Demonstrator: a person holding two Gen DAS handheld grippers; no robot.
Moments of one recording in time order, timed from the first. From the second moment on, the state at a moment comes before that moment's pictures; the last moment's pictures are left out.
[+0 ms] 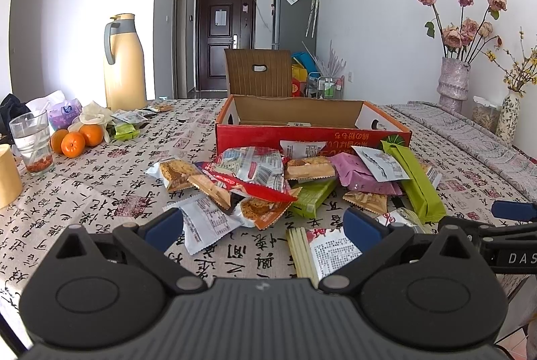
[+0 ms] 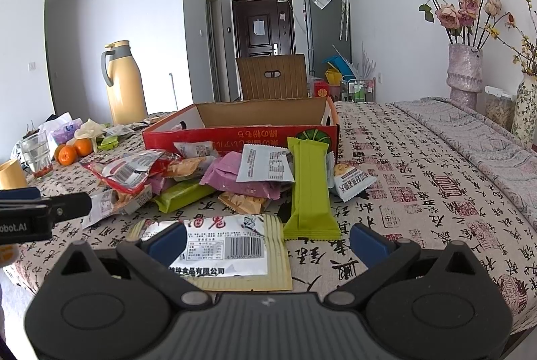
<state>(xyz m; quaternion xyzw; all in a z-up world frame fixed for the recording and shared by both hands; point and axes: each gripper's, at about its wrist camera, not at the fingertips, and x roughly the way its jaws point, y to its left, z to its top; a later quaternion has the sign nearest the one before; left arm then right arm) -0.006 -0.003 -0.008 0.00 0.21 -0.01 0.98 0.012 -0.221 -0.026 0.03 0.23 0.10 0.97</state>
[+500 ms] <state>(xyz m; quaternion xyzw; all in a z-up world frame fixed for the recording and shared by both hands) 0.024 0.007 -0.010 -0.03 0.24 -0.02 0.97 0.043 -0.222 -0.024 0.03 0.25 0.08 0.96</state>
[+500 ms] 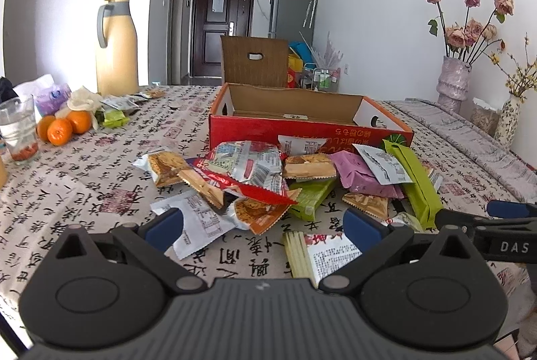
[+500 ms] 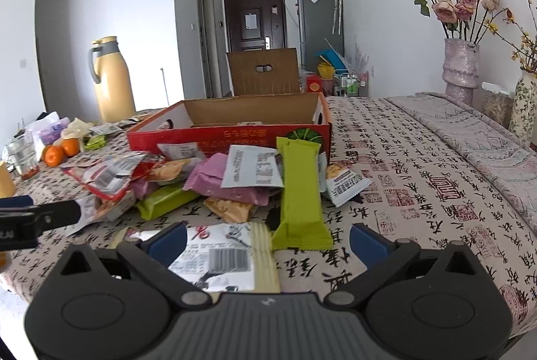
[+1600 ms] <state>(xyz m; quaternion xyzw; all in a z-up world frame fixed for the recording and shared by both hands) 0.069 0.031 -0.021 -0.04 0.29 0.03 0.96 0.157 -0.238 -0.051 0.04 0.33 0.07 0.94</state>
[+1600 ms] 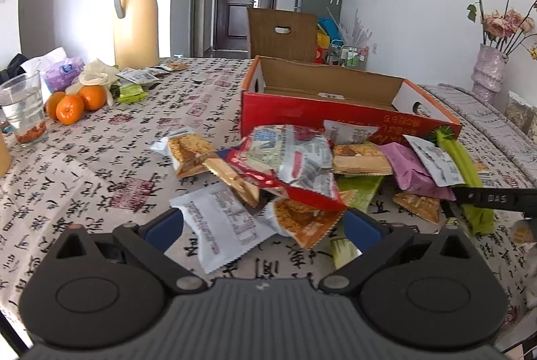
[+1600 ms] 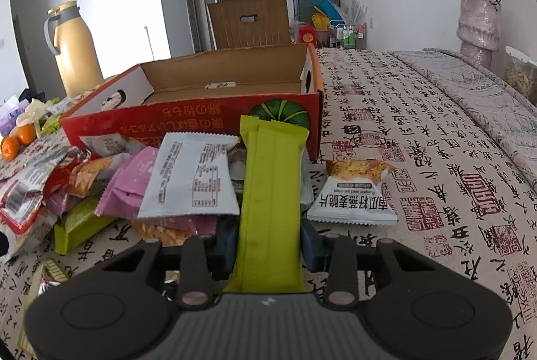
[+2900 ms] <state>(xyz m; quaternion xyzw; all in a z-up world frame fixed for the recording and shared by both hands) 0.123 0.077 -0.040 -0.05 0.35 0.08 0.93 0.116 -0.253 -0.033 0.05 0.28 0.01 0.96</state>
